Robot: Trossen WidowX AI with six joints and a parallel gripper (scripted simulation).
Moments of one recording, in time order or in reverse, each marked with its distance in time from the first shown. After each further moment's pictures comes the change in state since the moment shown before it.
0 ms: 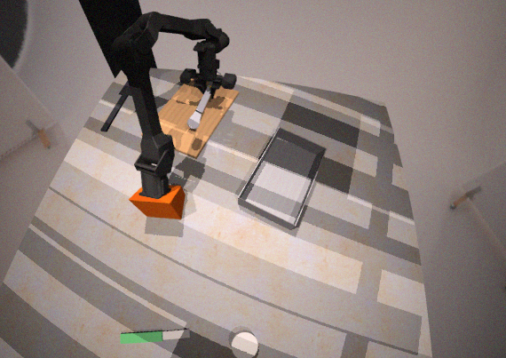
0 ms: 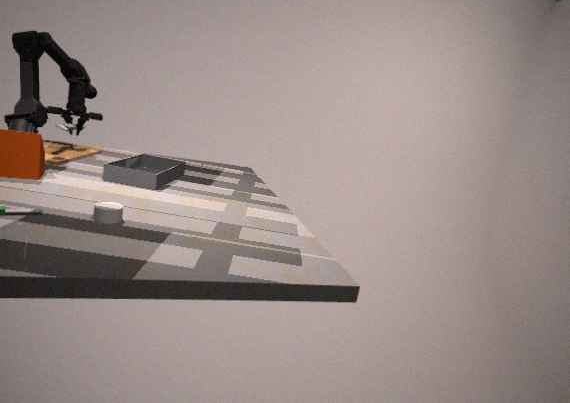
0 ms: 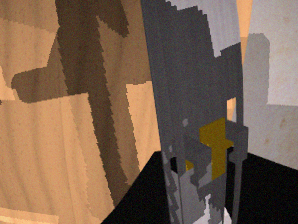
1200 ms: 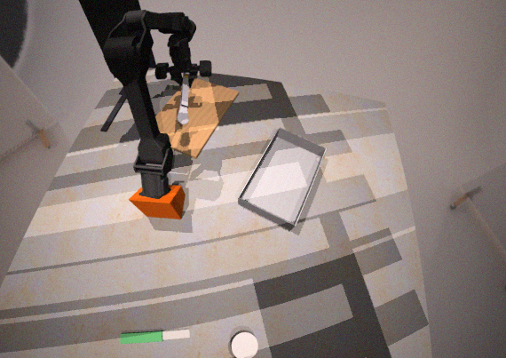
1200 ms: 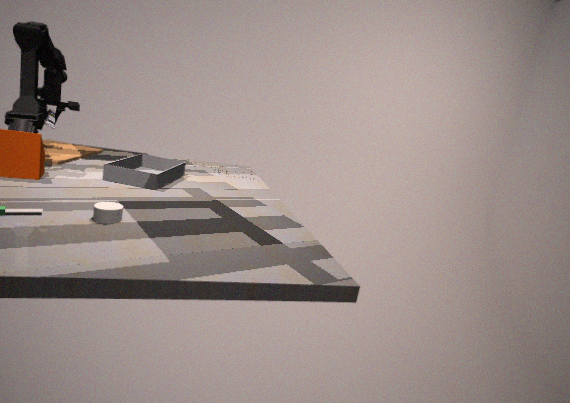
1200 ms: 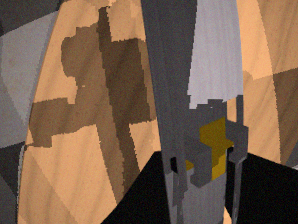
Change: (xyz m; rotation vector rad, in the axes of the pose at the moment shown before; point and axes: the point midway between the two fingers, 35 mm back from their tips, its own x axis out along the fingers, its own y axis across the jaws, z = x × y) arm -0.031 0.084 0.003 -0.272 -0.164 0.024
